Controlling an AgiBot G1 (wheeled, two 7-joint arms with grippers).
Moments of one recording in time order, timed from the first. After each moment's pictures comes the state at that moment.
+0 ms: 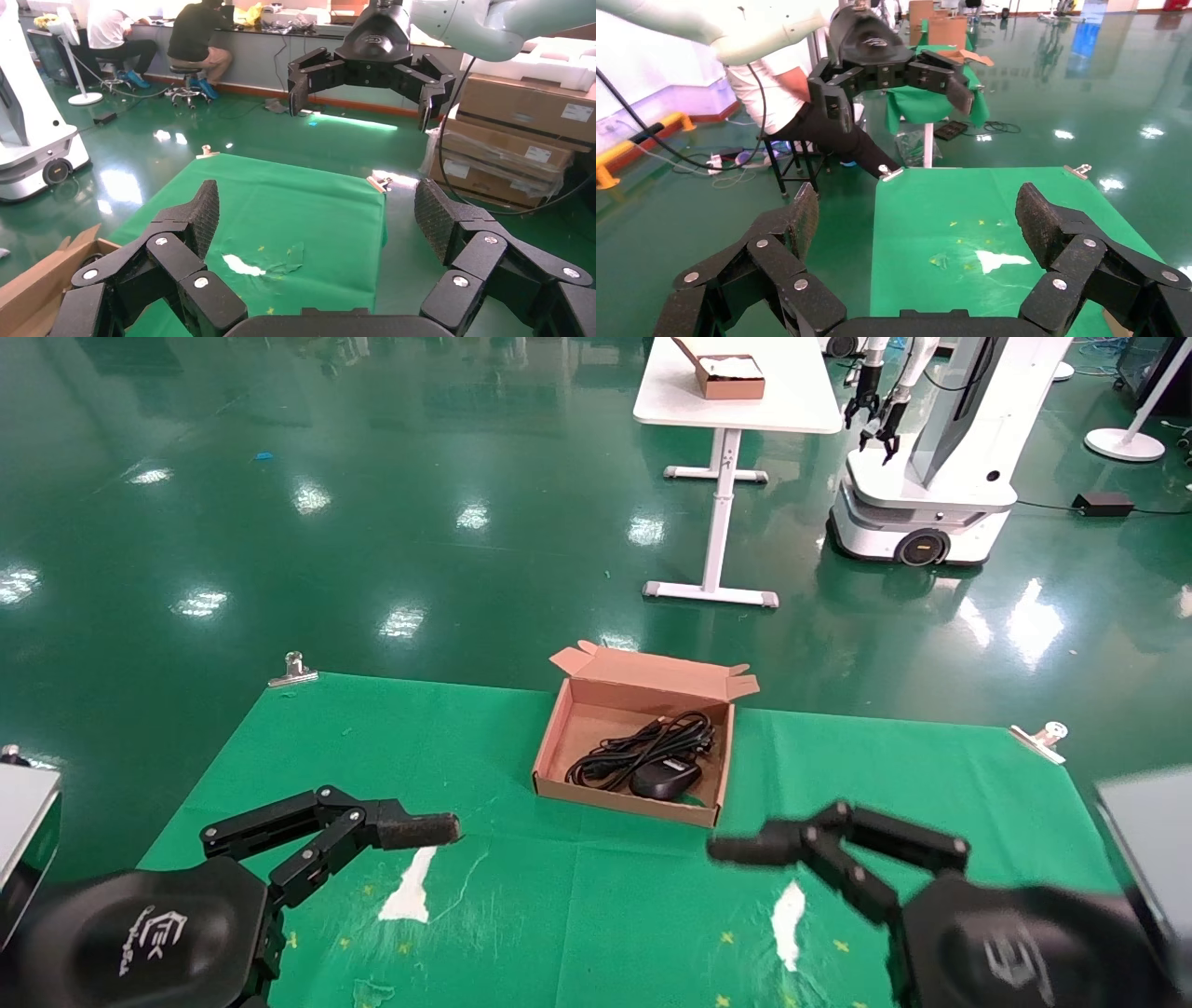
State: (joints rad) left arm -1.07 0.61 0.28 -1.29 0.73 1.50 -0.19; right arm 1.07 -0.61 -0.28 1.29 -0.73 -1.50 0.18
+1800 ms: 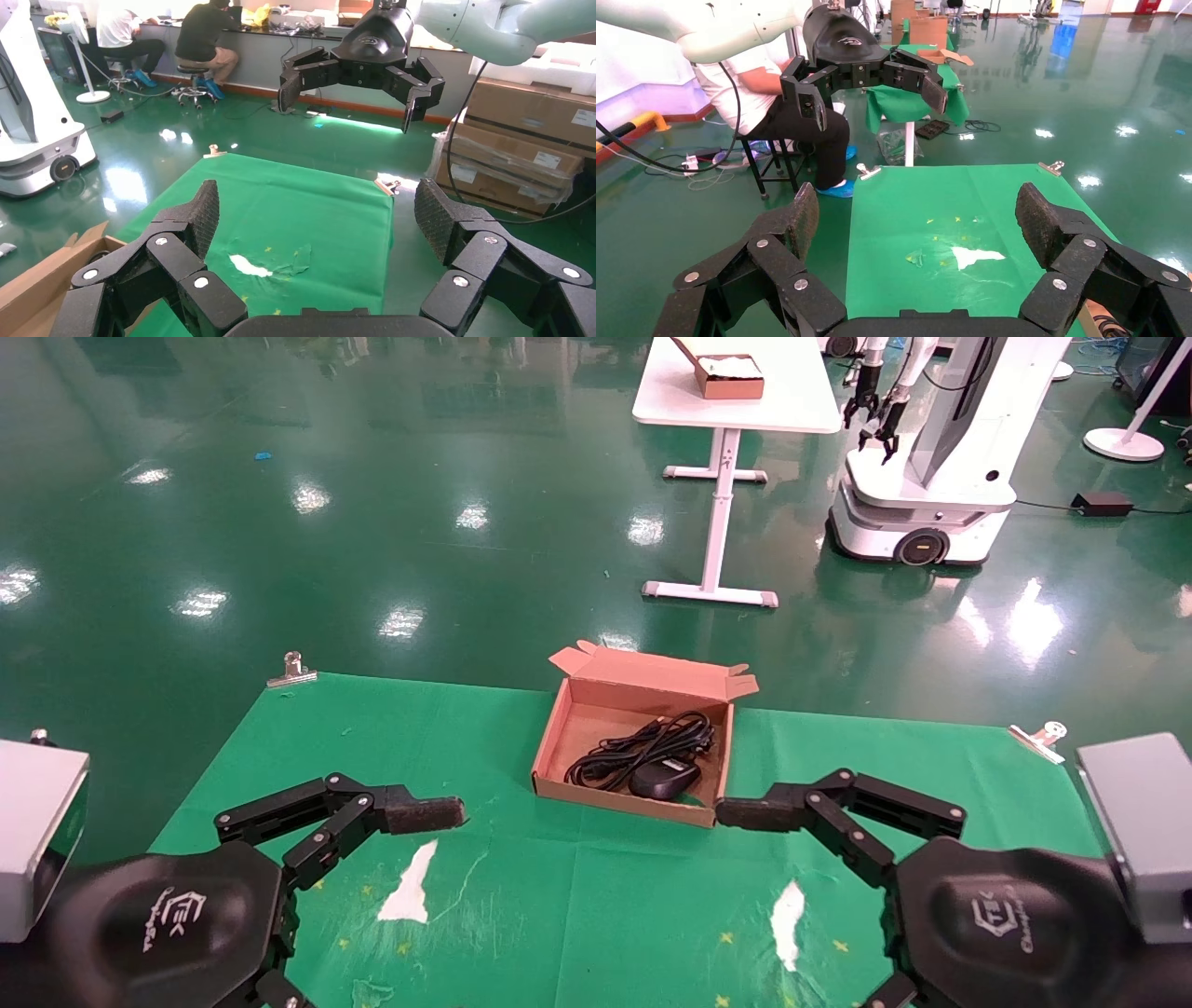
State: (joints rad) left arm -1.07 0.61 0.28 -1.28 0.73 1.50 -0.19; right arm 1.08 -0.61 -0.28 1.28 -0.73 -1.49 0.18
